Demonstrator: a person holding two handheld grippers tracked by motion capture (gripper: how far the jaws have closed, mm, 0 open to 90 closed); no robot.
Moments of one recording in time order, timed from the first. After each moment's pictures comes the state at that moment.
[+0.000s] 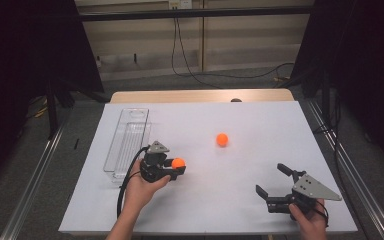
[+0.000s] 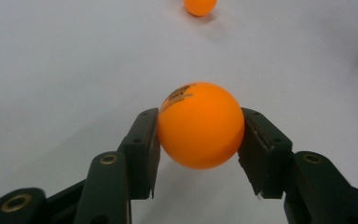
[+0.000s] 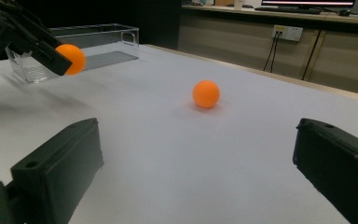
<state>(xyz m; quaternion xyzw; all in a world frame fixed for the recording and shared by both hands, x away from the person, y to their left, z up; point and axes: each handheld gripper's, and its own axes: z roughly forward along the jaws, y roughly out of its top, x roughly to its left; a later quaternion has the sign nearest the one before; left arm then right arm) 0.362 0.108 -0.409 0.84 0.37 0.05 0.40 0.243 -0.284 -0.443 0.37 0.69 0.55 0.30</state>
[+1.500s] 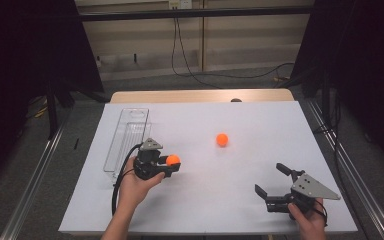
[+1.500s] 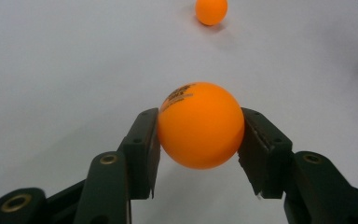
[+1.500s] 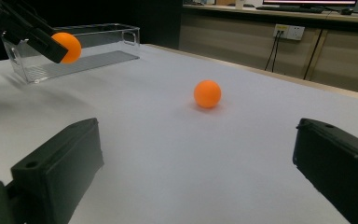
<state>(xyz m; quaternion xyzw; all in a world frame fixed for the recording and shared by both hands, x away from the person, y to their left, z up) 0.365 0.121 -0.398 0.83 0.37 0.06 0.41 0.244 -0.283 -0.444 0.37 0.69 0.55 0.30</state>
